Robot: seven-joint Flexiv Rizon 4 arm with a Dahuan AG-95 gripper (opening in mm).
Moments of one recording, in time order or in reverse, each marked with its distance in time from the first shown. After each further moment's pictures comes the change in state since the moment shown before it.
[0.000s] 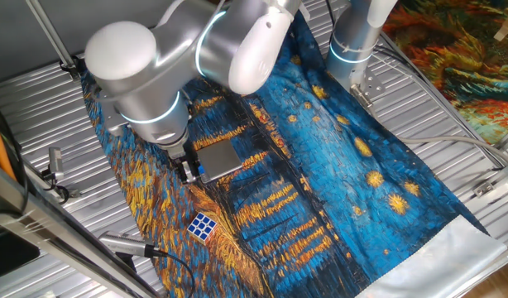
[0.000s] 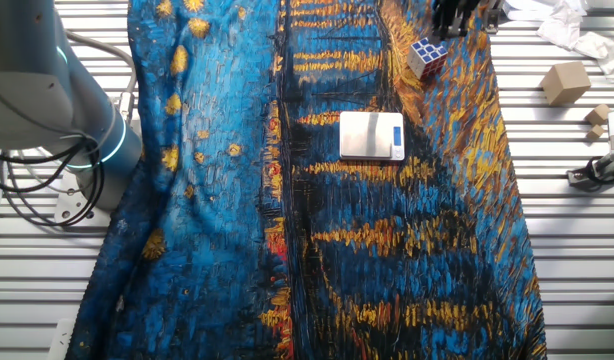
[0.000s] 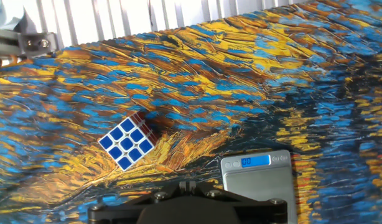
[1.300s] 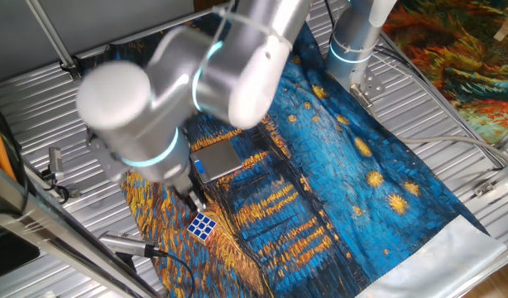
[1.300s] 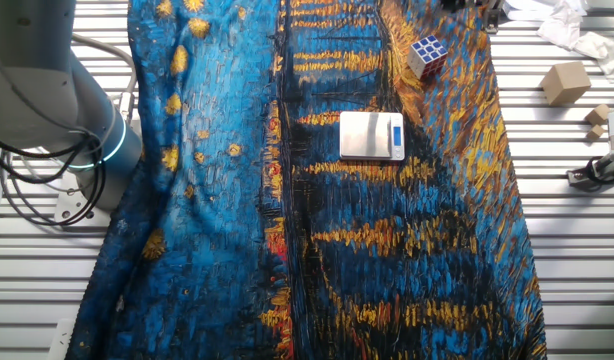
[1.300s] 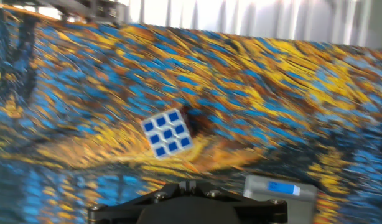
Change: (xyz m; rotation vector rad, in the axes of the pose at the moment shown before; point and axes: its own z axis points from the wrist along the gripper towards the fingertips) arm -0.010 0.074 0.010 -0.006 0.035 -0.204
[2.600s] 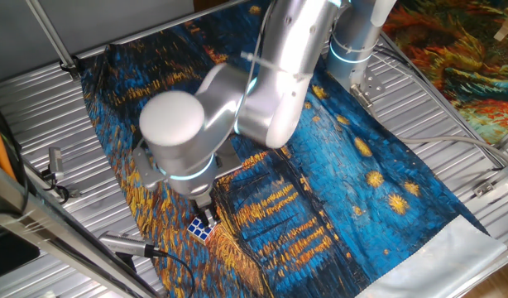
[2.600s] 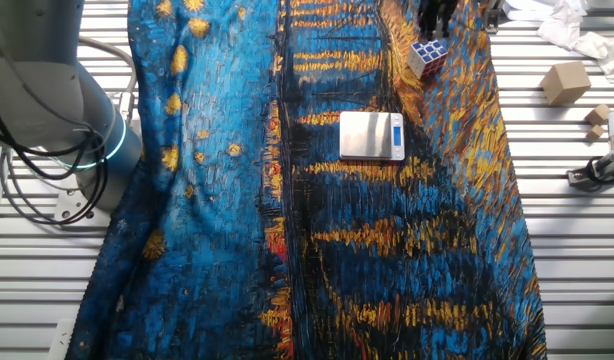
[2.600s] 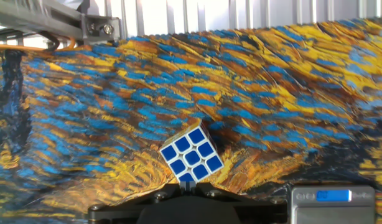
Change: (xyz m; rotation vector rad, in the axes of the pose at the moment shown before) arm -0.007 0.005 0.088 -0.015 -0.118 0.104
